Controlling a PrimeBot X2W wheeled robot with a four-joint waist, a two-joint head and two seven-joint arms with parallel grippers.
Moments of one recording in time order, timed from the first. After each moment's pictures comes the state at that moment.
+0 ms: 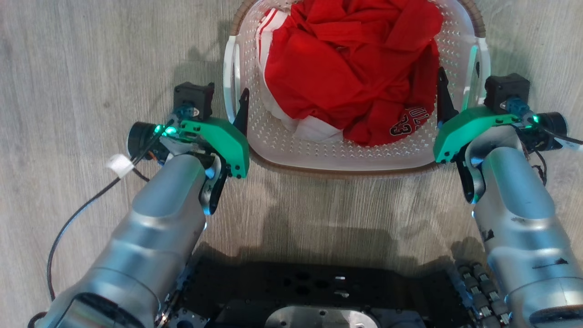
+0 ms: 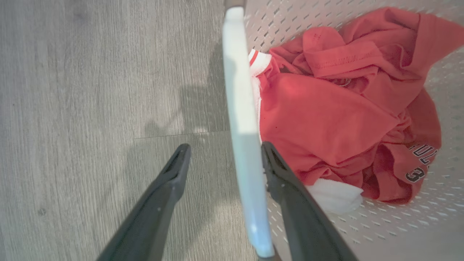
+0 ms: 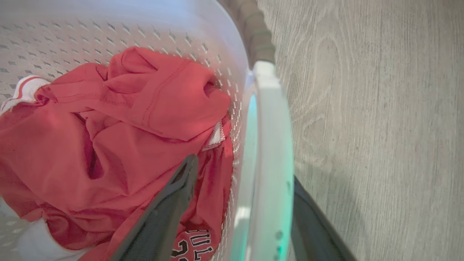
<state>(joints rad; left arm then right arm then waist) -0.81 0.03 -0.68 0.95 -0.55 0.04 -0.25 -0.70 -0.07 0.04 0.77 0.04 0.13 -0.25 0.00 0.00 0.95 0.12</state>
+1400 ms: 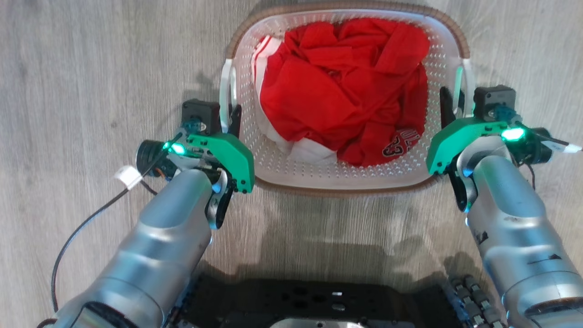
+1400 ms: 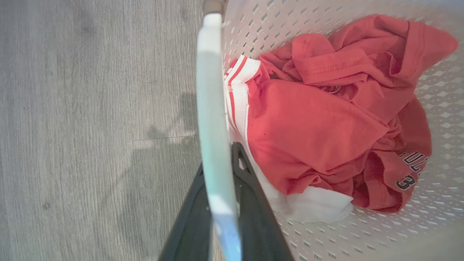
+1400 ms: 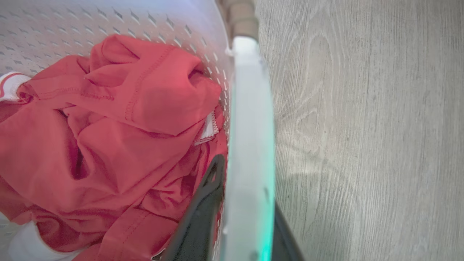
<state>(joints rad) -0.79 0.02 -0.75 0.96 -0.64 0.07 -0.25 -0.75 -0.07 0.10 0.96 0.11 0.13 -0.26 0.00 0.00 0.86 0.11</state>
